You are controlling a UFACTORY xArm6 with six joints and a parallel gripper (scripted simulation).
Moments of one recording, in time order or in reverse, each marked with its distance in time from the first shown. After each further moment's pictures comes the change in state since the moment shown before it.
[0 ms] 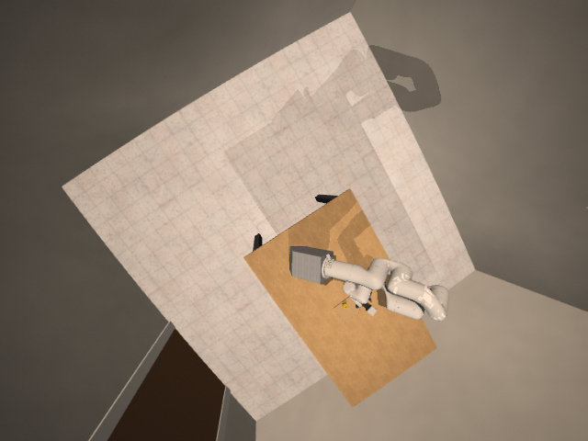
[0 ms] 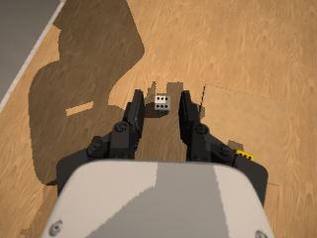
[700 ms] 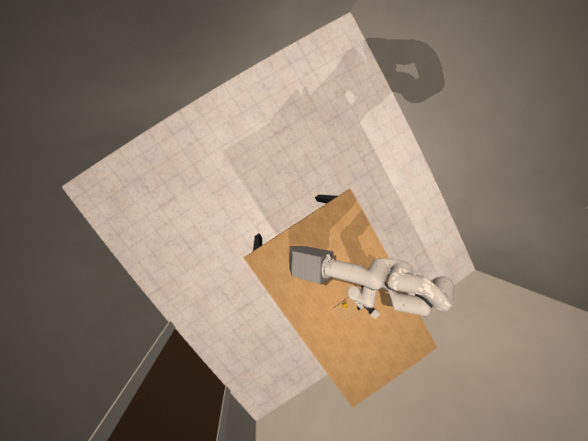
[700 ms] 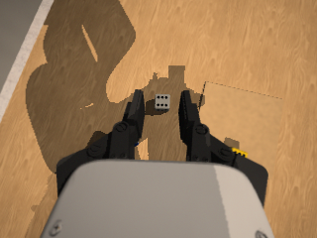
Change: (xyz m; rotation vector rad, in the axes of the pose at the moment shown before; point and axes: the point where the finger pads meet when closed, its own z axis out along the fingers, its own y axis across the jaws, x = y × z) arm 0.010 0.001 0.001 0.008 -0.109 0.000
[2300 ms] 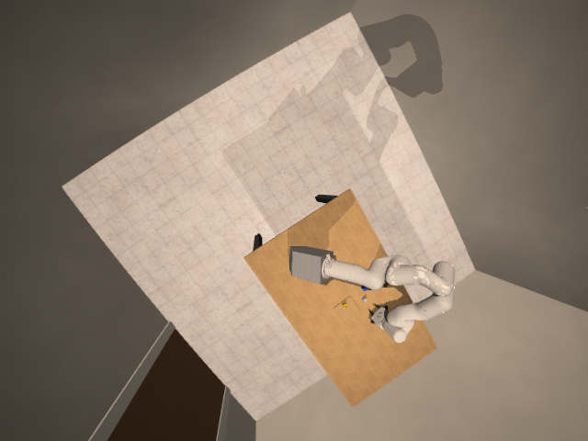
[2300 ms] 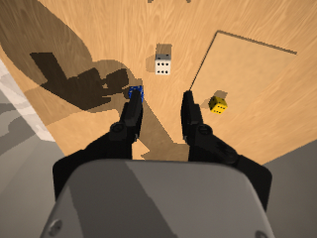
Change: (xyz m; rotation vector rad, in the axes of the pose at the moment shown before) arm 0.050 0.000 0.024 -0.006 -0.969 0.004
